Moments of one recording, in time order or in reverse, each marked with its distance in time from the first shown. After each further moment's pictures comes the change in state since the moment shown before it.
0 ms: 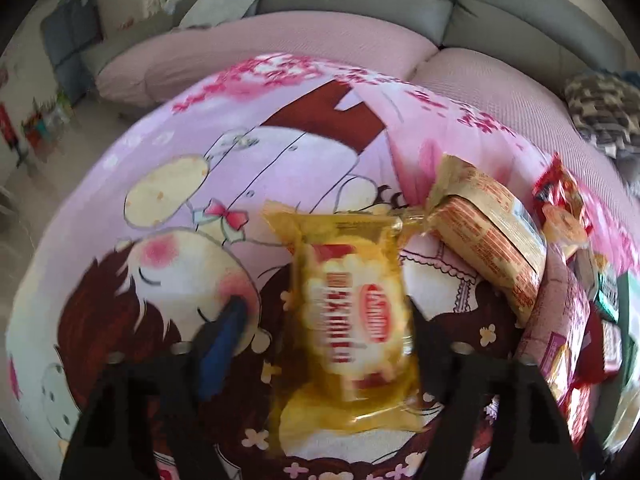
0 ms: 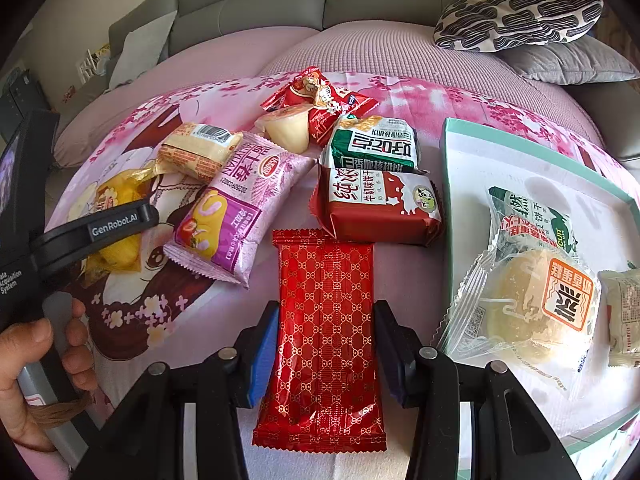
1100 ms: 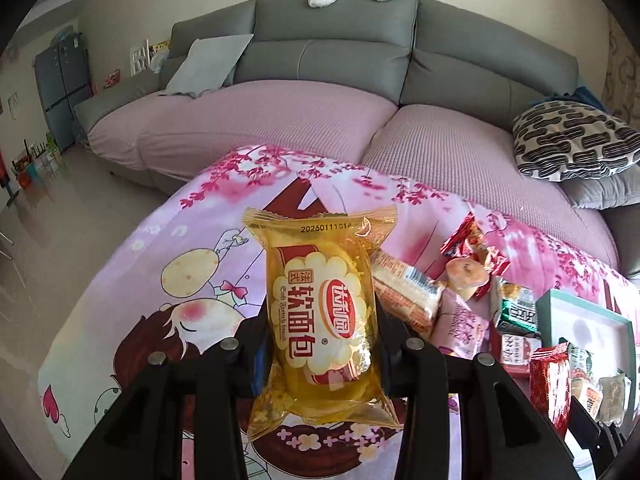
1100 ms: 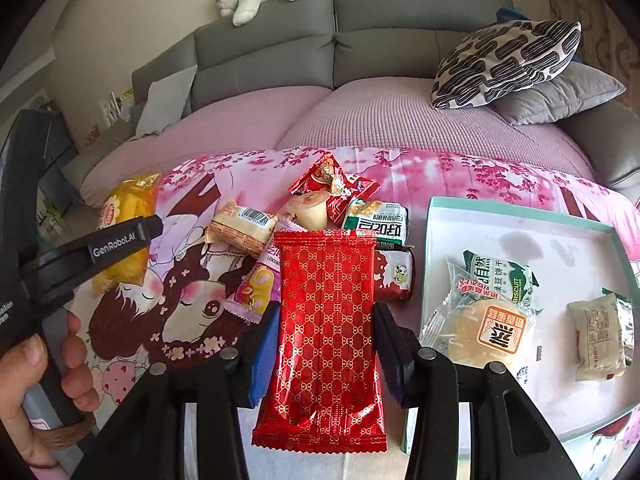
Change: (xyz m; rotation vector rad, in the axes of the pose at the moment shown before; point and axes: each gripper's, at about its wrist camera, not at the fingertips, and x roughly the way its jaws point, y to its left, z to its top) left arm -0.098 -0.016 0.014 0.037 -0.203 -0.075; right arm -0.072 -0.004 0.010 0.025 -0.194 0.081
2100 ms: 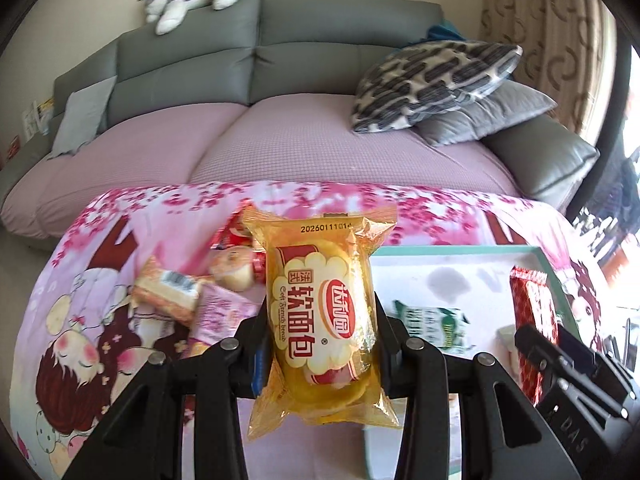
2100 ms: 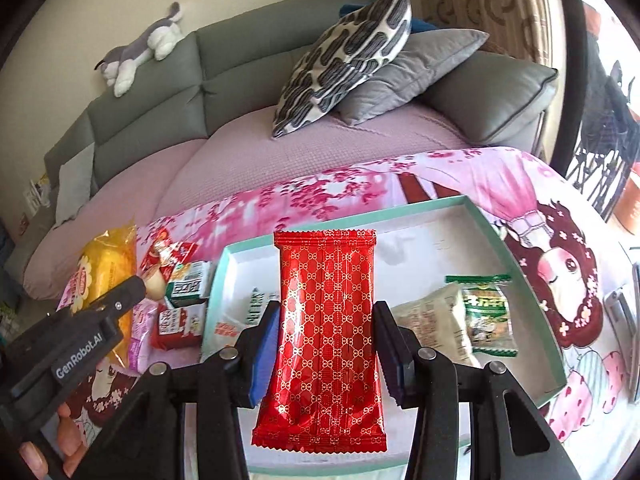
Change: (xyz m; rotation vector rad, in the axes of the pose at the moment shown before) left arm -0.036 -0.175 -0.029 0.306 0.007 -0.297; right arm -0.054 -0.162 0.005 0.304 -0.092 -0.247
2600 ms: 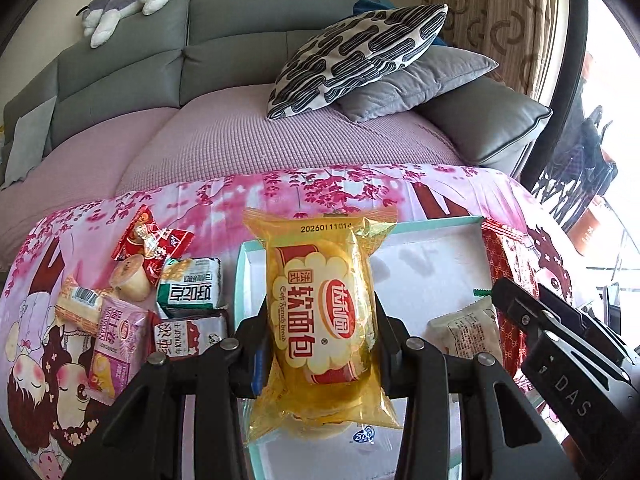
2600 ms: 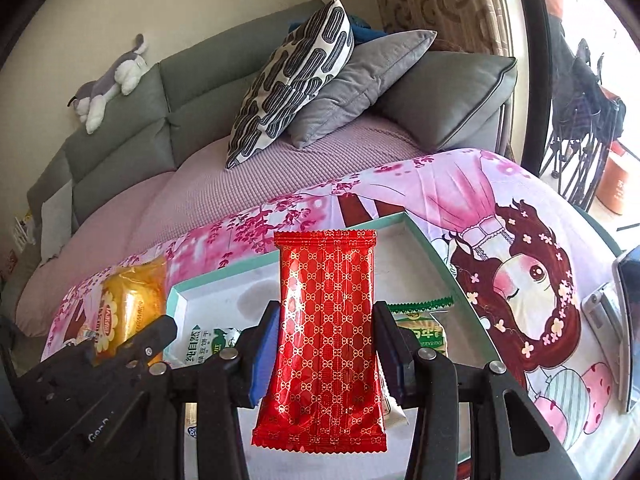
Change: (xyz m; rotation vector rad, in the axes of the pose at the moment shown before) left arm 0.024 -0.071 -0.004 0.102 0.041 -0.138; right arm 0.008 -0.055 0.014 0.075 -0.060 -0.035
